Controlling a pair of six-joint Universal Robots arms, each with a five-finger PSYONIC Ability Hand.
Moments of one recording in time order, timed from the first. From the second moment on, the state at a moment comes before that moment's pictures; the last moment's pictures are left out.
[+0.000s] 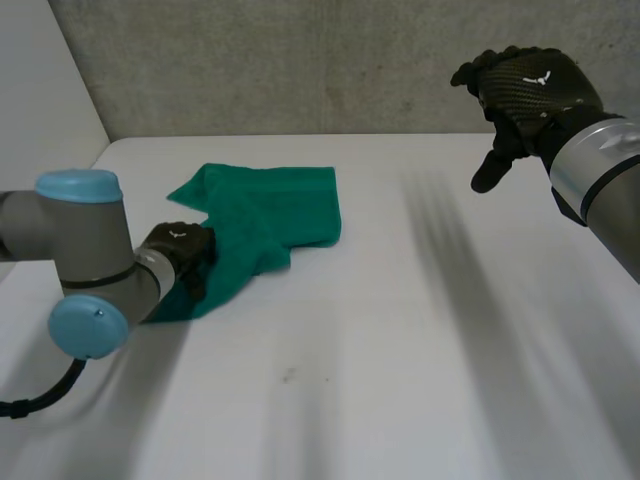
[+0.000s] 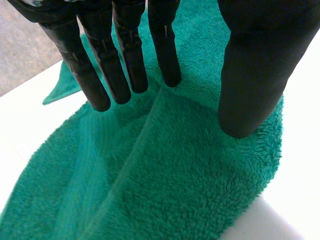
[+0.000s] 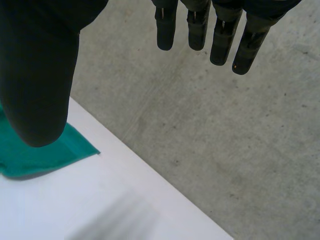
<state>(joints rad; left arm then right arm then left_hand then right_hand) 4.40 -2.27 -1.28 3.08 -1.55 3.45 1.93 -1.38 1.30 0.09 1.46 2.85 0.67 0.65 0.65 0.65 0.47 0.20 0.22 0.21 0.23 0.05</state>
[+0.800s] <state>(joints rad) 4.34 -1.89 -1.43 3.18 -1.51 3.36 1.93 -1.18 1.25 0.10 1.46 2.92 0.25 0.26 0.26 0.26 0.07 0.20 0.22 0.21 0.23 0.05</state>
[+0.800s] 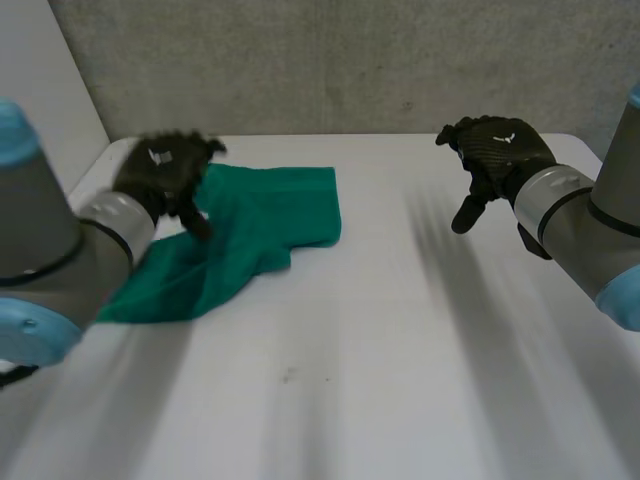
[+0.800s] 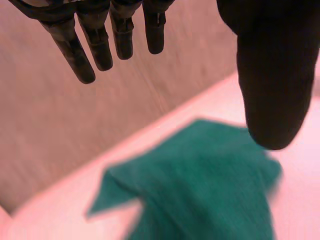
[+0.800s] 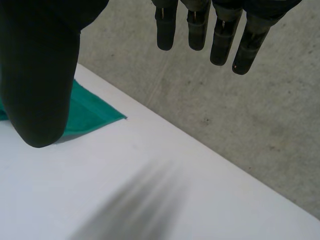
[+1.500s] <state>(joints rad) 4.35 -2.09 -1.31 3.33 -1.61 3.20 1.93 -1.14 1.27 0.09 1.46 2.91 1.12 1.19 1.19 1.19 0.95 0.20 0.22 0.21 0.23 0.05</state>
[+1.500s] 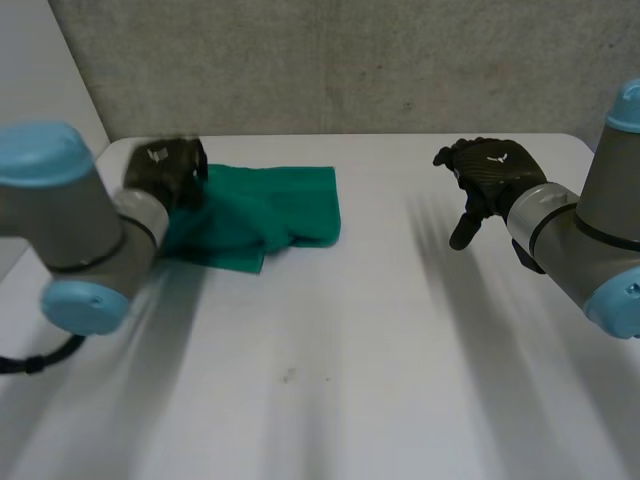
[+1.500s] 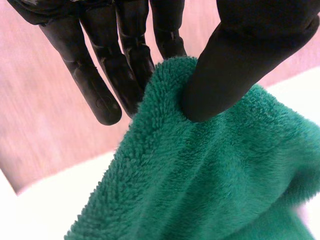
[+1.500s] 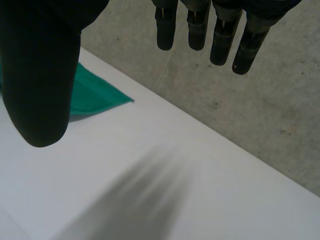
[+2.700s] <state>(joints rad) 4.30 -1.92 -1.48 3.24 -1.51 3.27 2.09 -1.31 1.39 0.13 1.43 2.74 1.12 1.20 1.19 1.20 0.95 0.96 1.17 1.18 1.19 0.97</state>
